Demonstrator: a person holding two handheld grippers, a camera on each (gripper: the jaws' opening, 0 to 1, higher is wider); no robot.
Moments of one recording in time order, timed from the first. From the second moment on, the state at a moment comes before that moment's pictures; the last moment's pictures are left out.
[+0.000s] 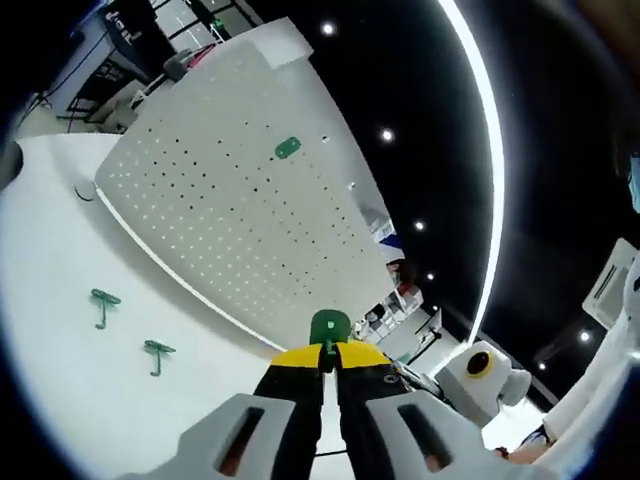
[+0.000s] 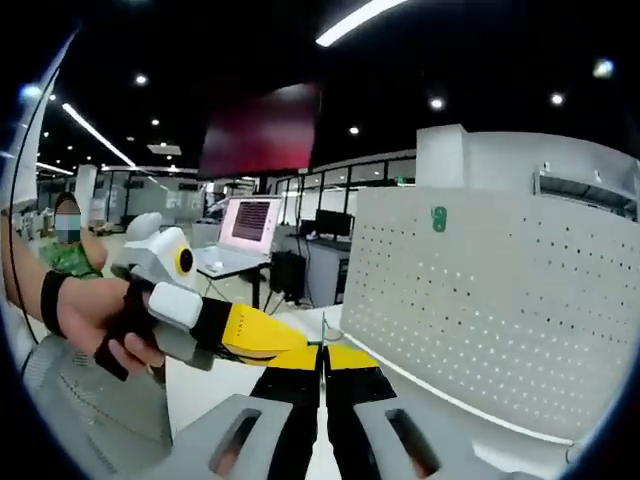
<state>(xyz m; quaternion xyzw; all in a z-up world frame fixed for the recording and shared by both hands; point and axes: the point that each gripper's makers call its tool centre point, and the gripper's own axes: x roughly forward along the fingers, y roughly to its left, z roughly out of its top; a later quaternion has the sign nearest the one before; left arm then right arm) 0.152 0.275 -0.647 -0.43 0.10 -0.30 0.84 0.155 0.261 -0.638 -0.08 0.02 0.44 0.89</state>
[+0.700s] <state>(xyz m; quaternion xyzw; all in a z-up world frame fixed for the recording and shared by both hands) 0.155 0.272 -0.639 -0.39 0.10 -0.31 0.86 0.158 0.253 -0.635 -0.10 0.02 0.44 0.89</state>
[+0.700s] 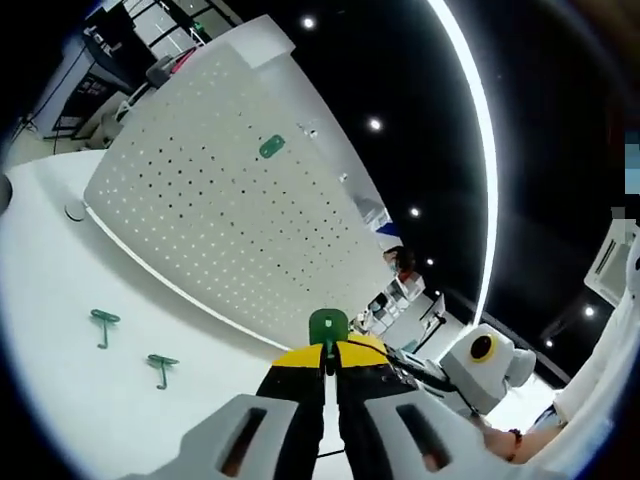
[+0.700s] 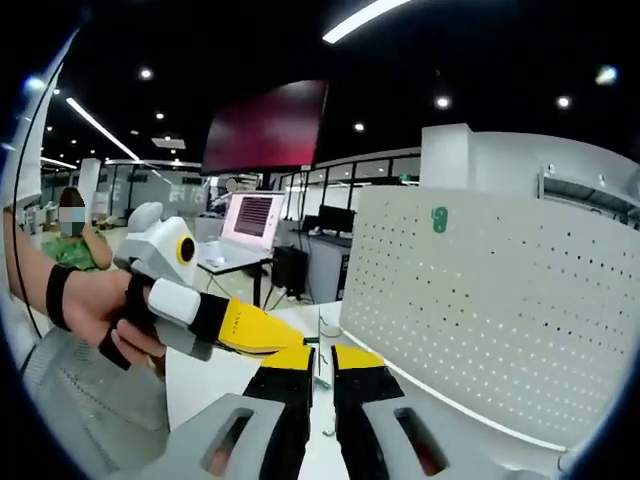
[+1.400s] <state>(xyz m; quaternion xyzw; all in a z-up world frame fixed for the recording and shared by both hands) 0.177 0.267 -0.627 -0.32 0.10 -0.31 0.89 0.164 0.216 -0.642 -0.06 0.06 0.40 0.91</state>
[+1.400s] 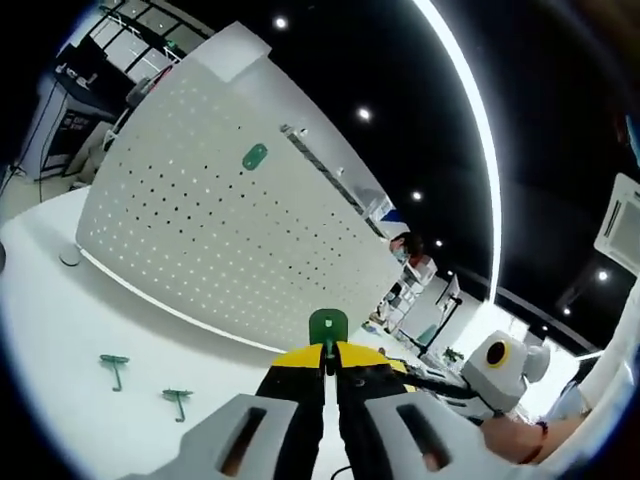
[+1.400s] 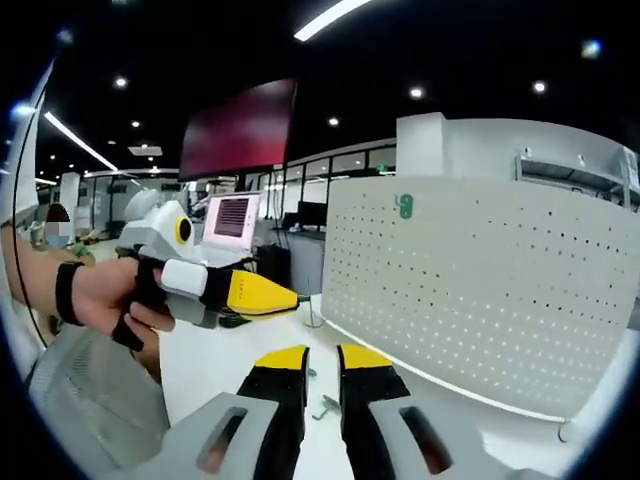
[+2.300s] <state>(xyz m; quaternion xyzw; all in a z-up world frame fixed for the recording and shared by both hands) 0.218 0.278 -0.593 -0.17 0.07 -0.27 0.95 0.155 0.183 -0.664 -0.03 0.10 0.35 0.93</state>
